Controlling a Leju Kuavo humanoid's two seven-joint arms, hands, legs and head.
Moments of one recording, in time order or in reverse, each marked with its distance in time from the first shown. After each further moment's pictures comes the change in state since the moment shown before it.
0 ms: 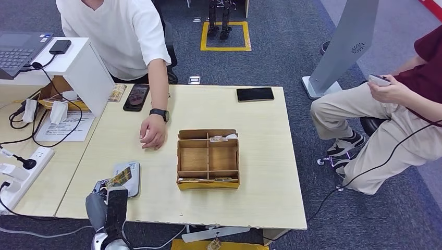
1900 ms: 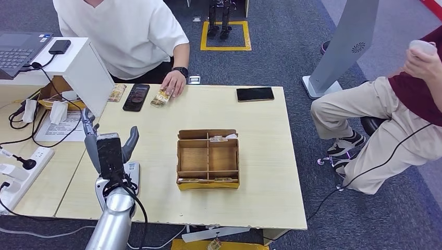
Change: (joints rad) left arm -0.271 0.107 -0.278 -0.110 0.141 0.061 0.150; right arm -0.017 0.001 0.000 0.017 0.068 0.000 -0.021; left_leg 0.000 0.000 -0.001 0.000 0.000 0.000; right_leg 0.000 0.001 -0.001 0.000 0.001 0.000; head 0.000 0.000
